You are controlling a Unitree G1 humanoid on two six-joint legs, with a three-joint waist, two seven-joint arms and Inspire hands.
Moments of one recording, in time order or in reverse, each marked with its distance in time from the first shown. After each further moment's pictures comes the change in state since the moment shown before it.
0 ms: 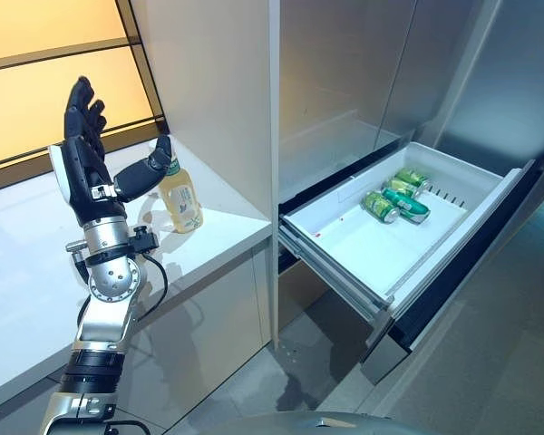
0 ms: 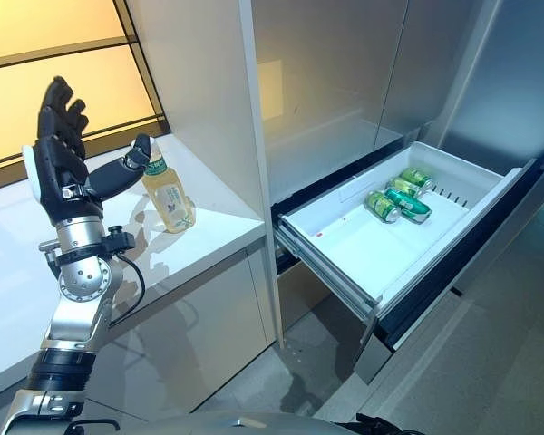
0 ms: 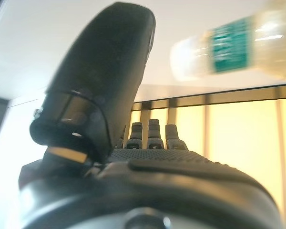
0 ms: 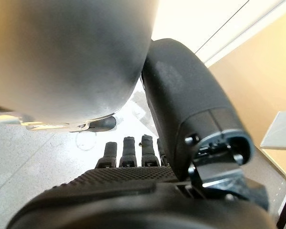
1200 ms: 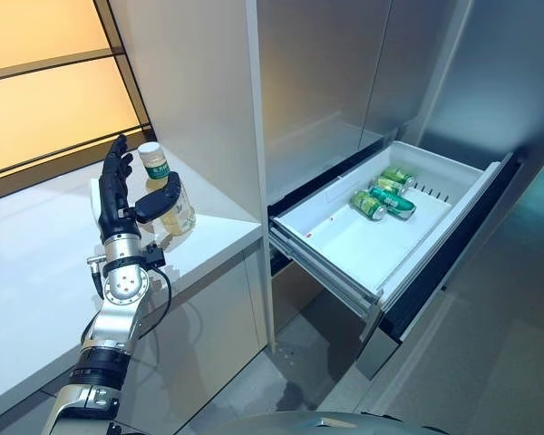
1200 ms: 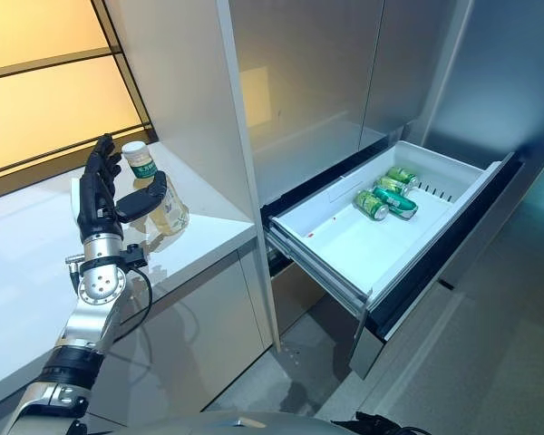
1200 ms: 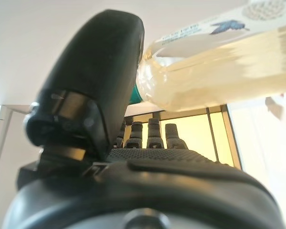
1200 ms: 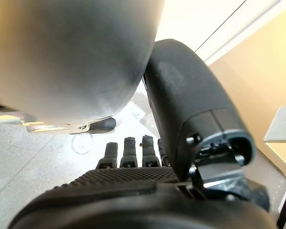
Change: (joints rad) left arm -0.024 0.000 -0.054 0.209 -0.031 0.041 -0.042; right arm -0.002 -0.006 -0.009 -0.026 -0.040 0.028 0.012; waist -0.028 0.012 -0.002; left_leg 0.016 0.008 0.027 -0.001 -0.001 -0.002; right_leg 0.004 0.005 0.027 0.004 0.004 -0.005
